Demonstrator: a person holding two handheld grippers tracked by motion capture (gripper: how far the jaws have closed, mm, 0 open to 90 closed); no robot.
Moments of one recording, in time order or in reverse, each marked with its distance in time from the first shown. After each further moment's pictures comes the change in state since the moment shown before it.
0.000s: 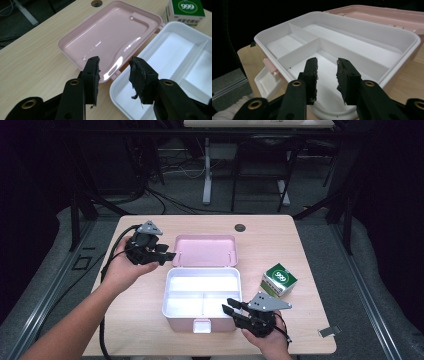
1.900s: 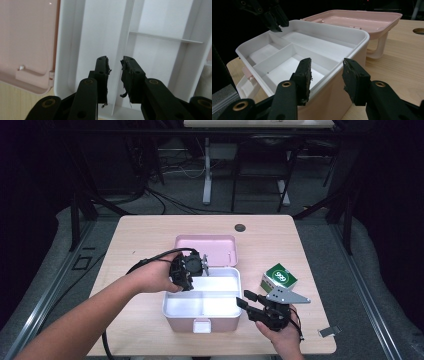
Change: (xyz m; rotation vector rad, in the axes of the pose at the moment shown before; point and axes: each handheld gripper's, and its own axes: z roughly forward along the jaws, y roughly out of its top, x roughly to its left) left arm -0.084 0.030 0.064 0.560 -0.182 0.569; right arm -0.033 -0.001 -0.021 -0.028 -0.059 0.093
